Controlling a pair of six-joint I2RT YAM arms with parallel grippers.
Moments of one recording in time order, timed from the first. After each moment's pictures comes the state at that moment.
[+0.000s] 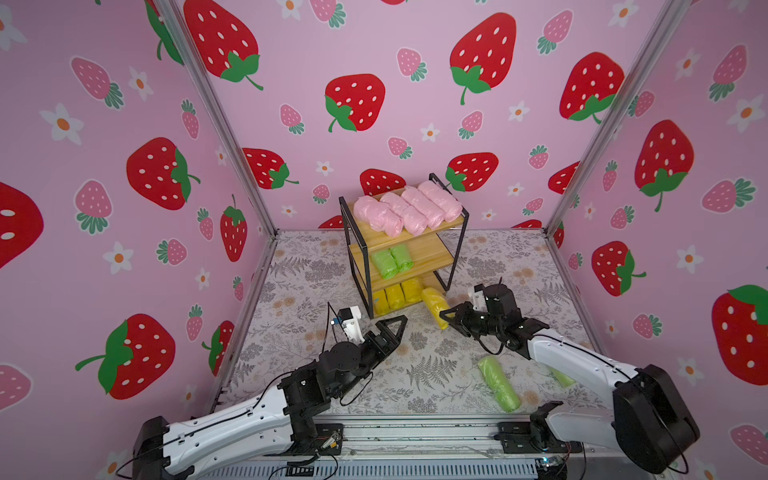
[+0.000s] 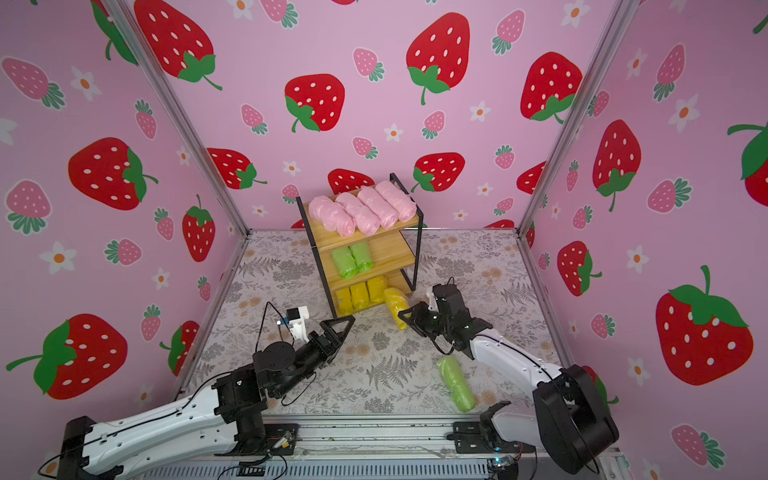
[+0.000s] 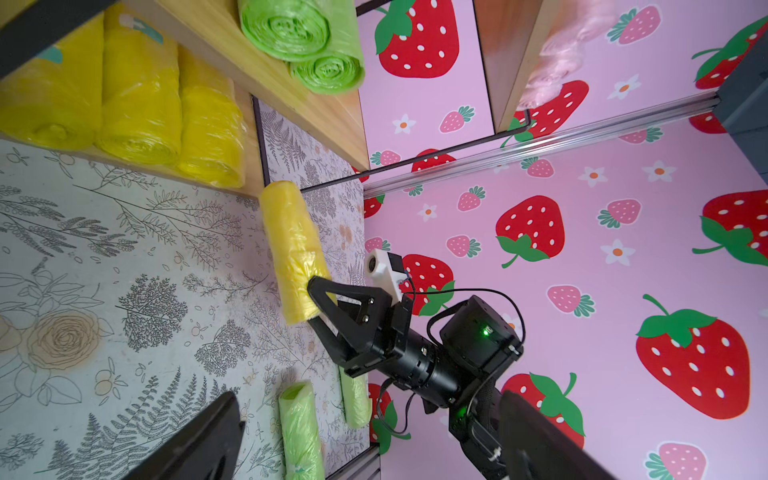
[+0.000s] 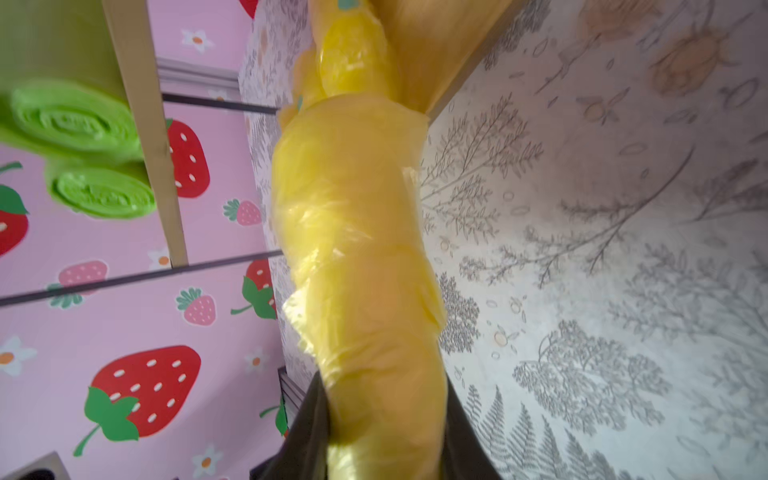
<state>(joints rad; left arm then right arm) -1.08 0.72 0.49 0.04 -0.38 -1.33 0.51 1.30 0.65 0.00 -0.41 1.12</state>
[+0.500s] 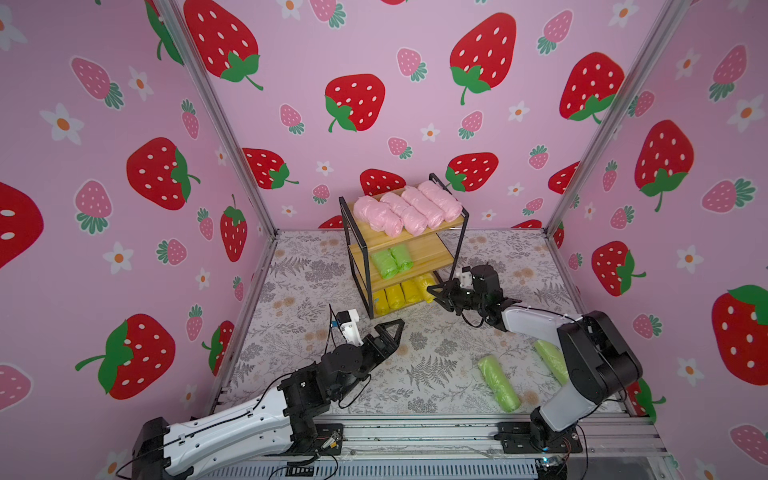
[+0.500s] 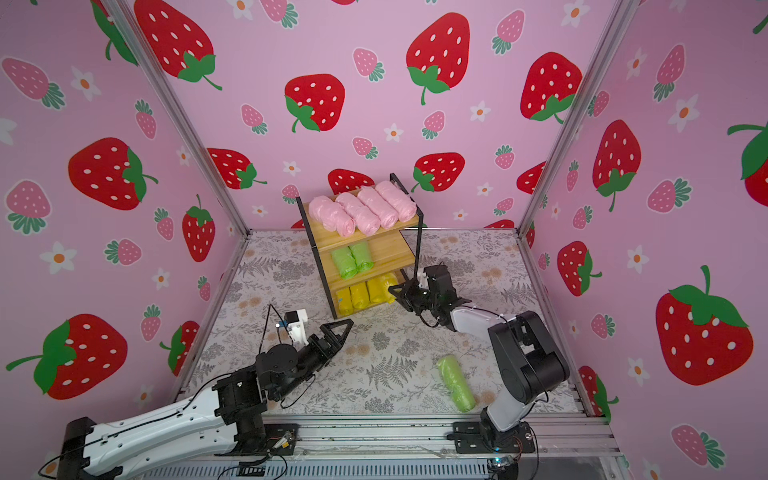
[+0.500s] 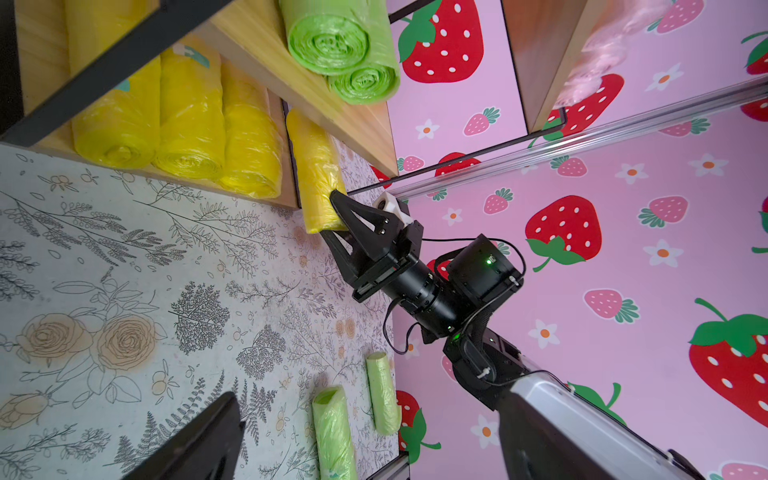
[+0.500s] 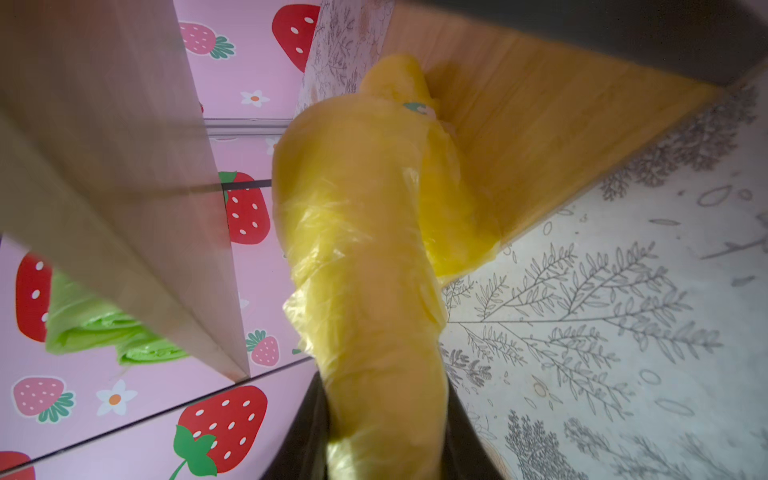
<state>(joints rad) -1.08 0.71 0.47 0.00 -0.41 -1.30 0.45 1.68 0.85 0.32 -0.51 1.27</state>
